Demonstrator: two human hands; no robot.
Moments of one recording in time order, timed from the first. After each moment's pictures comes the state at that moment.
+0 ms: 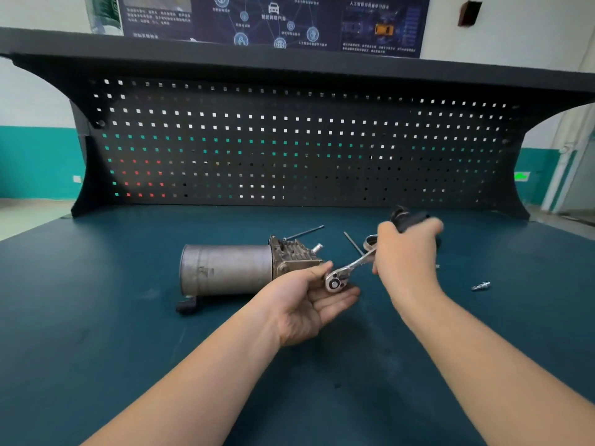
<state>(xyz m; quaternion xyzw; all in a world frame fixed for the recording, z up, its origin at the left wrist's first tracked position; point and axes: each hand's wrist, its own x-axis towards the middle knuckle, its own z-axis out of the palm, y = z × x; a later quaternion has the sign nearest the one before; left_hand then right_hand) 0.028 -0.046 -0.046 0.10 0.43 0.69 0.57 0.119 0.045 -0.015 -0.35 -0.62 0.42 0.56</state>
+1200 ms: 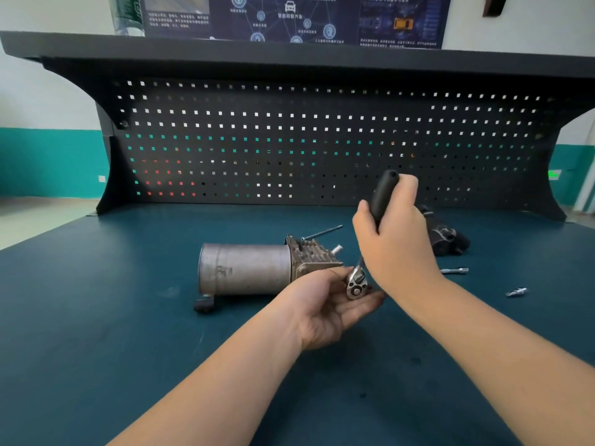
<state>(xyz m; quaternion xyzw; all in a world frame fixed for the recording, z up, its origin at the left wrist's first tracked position) 0.024 -0.046 -0.046 0.10 0.40 0.68 0.60 0.098 0.035 -0.012 -0.15 -0.80 0.17 0.56</state>
